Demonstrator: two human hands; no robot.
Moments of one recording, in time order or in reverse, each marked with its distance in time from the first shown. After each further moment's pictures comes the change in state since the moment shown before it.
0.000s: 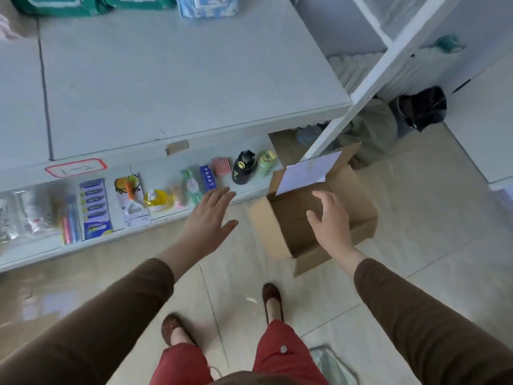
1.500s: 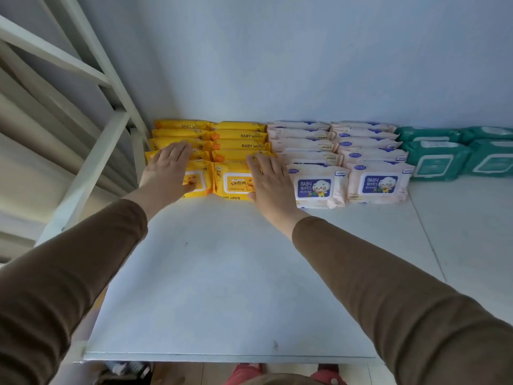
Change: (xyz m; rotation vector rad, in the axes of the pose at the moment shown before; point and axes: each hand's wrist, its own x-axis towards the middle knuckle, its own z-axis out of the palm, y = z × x) left_hand -0.150 -0.693 -0.604 0.654 0.117 -0.563; right_hand 0.136 -0.955 0.274 -0.216 0.083 -0.870
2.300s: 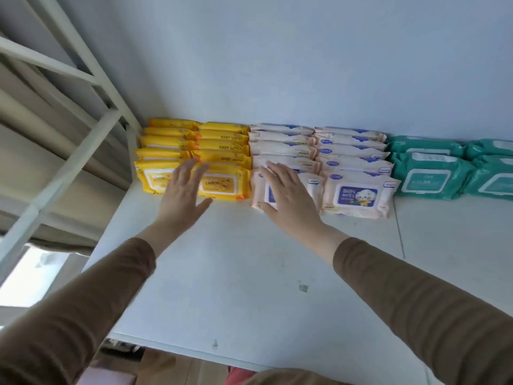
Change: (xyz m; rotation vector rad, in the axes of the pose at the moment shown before) left_hand -0.036 0.123 0.006 -0.240 0.286 -0.071; right_hand -0.051 0.114 -0.036 0.325 0.042 -0.192
